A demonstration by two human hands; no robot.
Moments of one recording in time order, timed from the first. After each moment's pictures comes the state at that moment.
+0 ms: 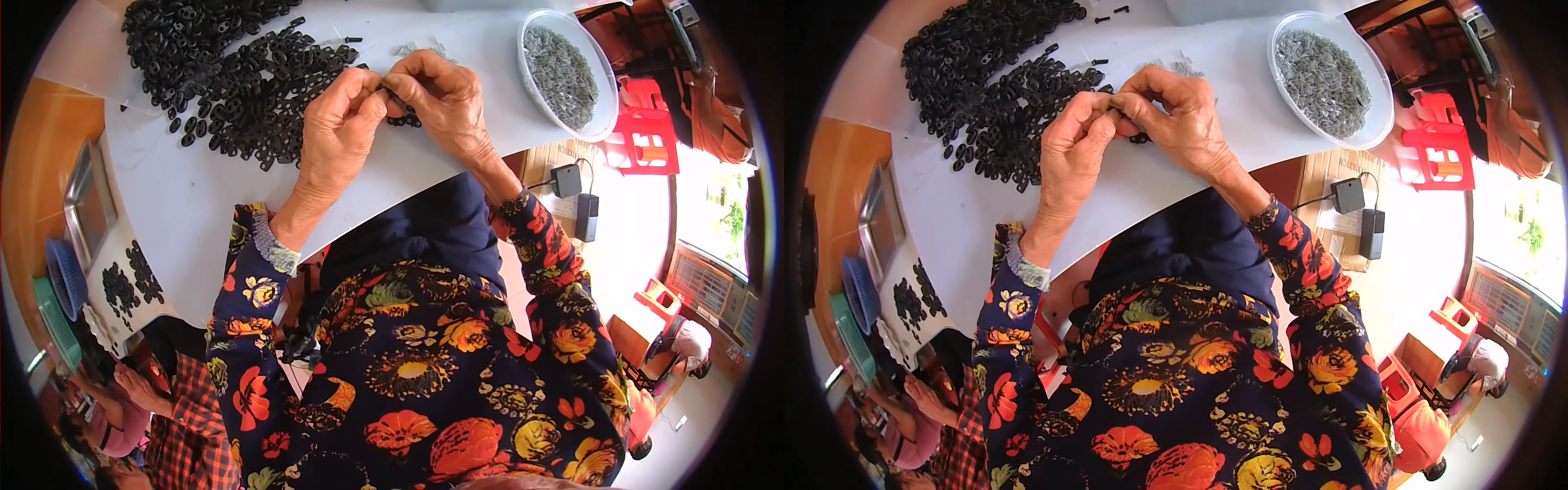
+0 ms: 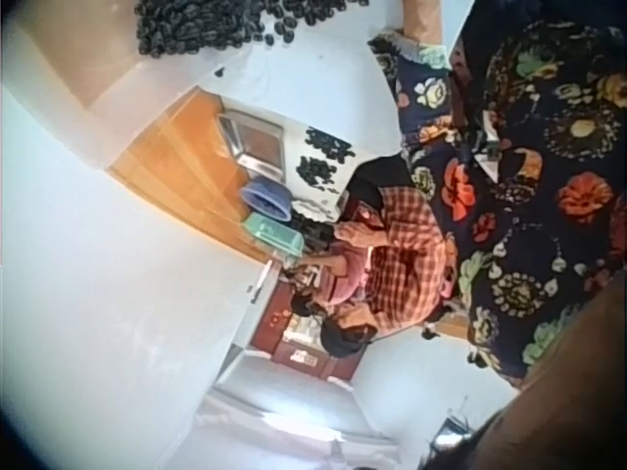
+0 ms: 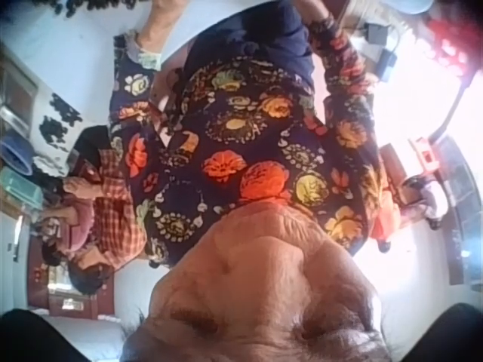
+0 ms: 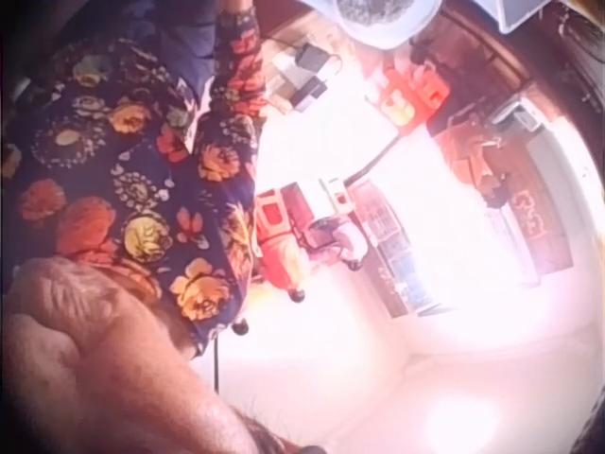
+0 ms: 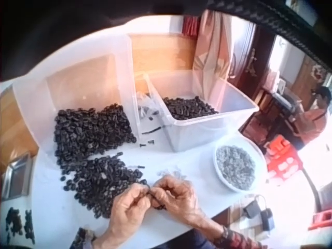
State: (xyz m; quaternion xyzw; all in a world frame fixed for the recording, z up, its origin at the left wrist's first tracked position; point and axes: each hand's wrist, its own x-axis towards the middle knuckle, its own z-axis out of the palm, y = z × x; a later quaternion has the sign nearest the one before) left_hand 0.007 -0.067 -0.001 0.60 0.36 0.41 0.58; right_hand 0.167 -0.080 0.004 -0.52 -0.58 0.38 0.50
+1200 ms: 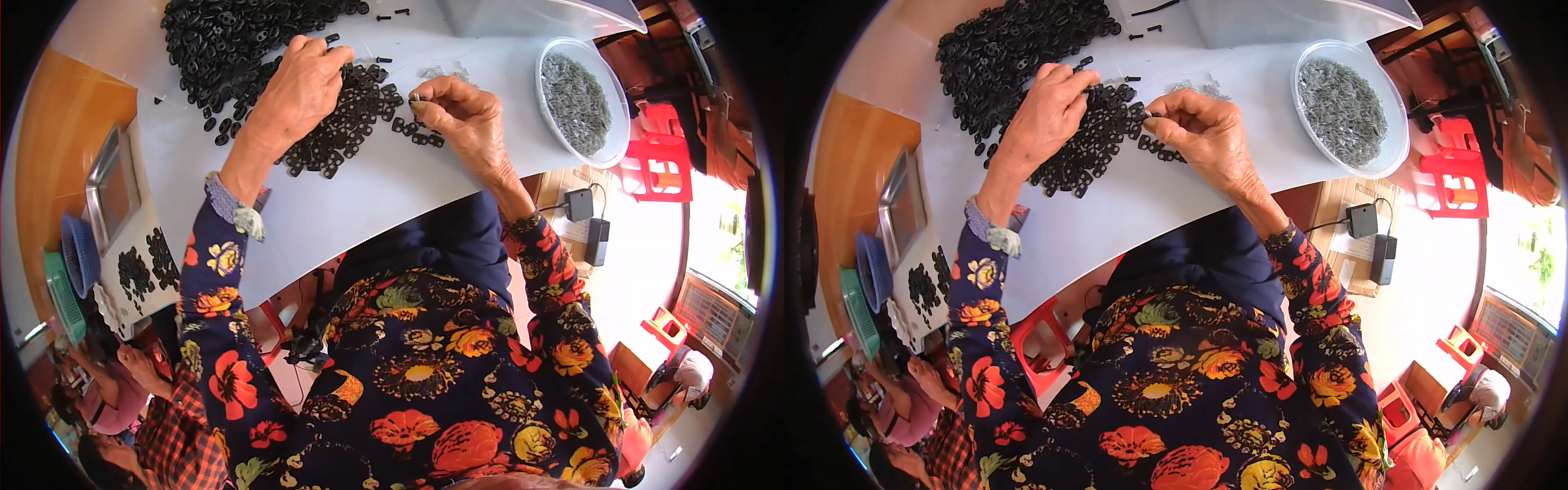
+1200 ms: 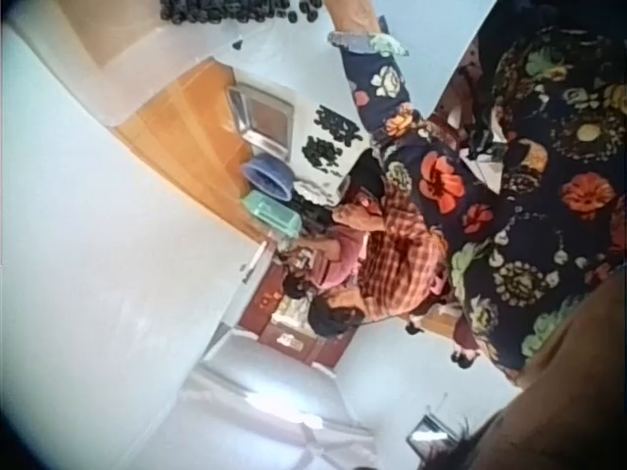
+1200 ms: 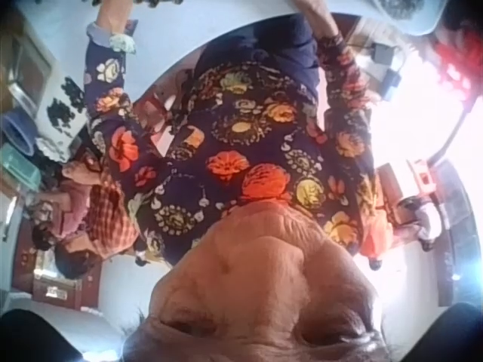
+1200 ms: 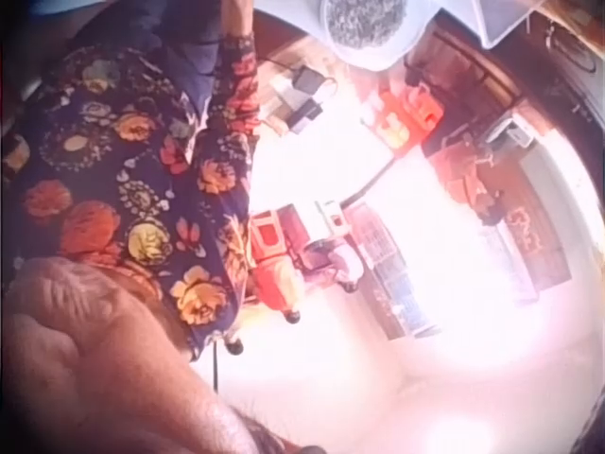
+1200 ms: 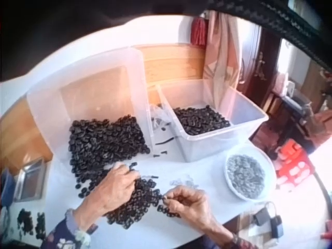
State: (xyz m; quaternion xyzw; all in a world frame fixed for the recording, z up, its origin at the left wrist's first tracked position) left_hand -0.051 0.015 0.025 0.90 0.34 0.25 0.09; right_hand 0.165 -0.083 0.012 -0.46 -0.49 0.52 0.53
